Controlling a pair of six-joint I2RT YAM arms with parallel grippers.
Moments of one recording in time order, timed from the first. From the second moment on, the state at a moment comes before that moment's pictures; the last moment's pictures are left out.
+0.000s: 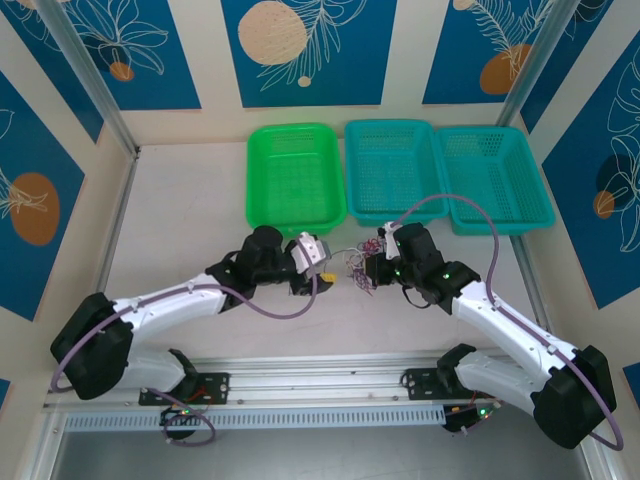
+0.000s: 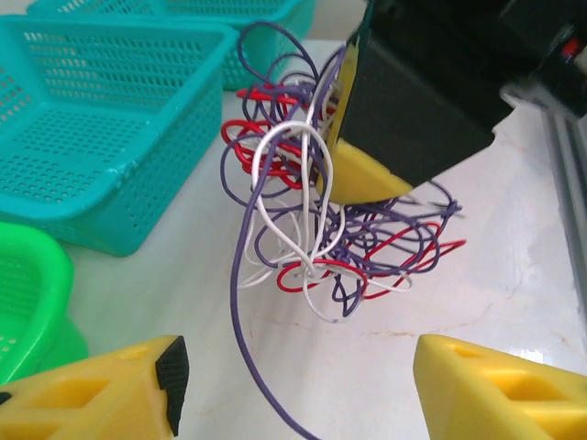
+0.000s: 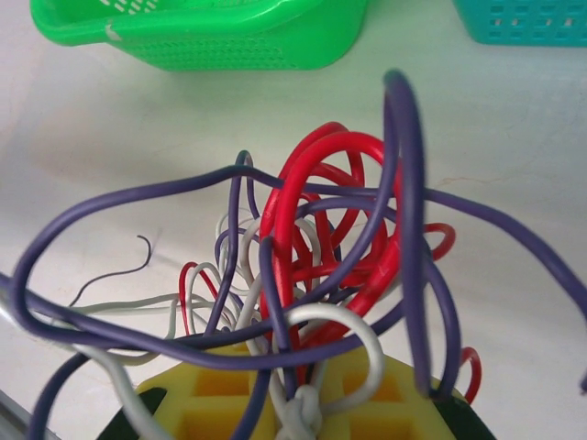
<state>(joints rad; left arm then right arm) -0.81 1.34 0.73 0.16 0.38 0.29 0.57 1.00 0.68 -0.46 -0.14 0.42</state>
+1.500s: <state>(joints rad) -0.79 1.12 0.61 0.11 0.13 -0.07 0.64 1.07 0.65 -0.49 0.11 0.73</state>
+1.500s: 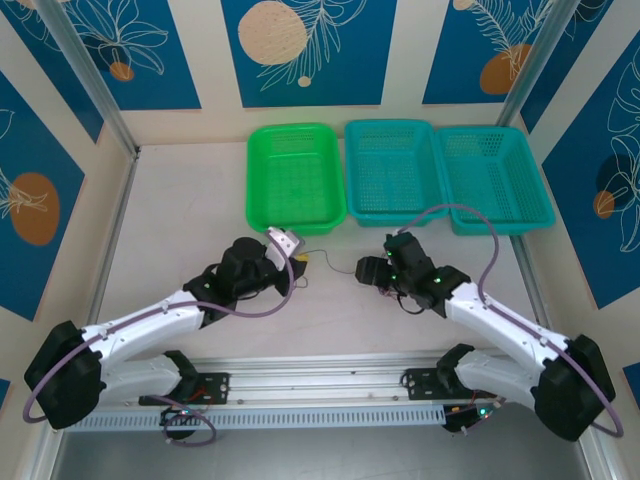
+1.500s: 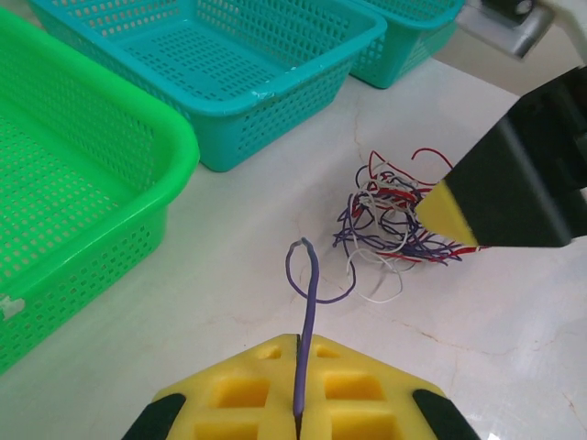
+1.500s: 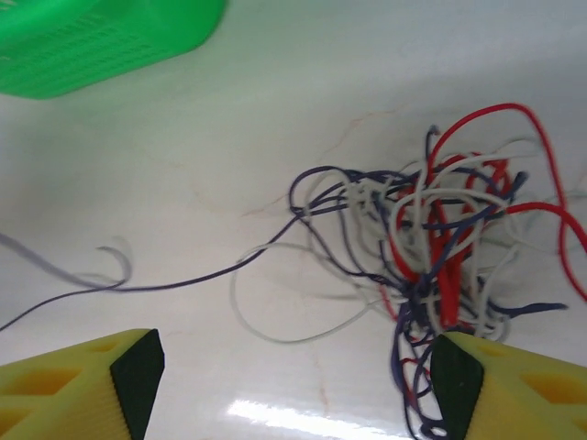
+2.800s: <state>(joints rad) -0.59 0.67 0.41 -0.09 0.19 -0.09 0.52 1.19 0.68 -0.53 0.24 0.61</state>
